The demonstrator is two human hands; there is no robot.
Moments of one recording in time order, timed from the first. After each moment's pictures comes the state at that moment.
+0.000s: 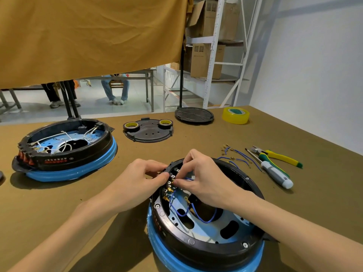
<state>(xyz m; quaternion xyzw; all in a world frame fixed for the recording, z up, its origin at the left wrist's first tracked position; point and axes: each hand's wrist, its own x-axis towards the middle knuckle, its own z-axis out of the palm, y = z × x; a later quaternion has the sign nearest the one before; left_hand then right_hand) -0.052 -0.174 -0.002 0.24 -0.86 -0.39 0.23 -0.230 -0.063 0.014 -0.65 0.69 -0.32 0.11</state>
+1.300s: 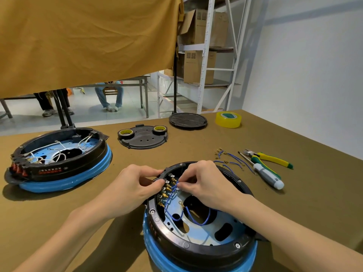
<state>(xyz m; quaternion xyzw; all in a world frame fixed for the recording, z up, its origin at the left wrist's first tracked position) -0.047 -0.179 0.000 0.24 -0.86 -0.39 0.22 -0.247 -0.057 0.010 -0.63 0.70 -0.32 0.09</state>
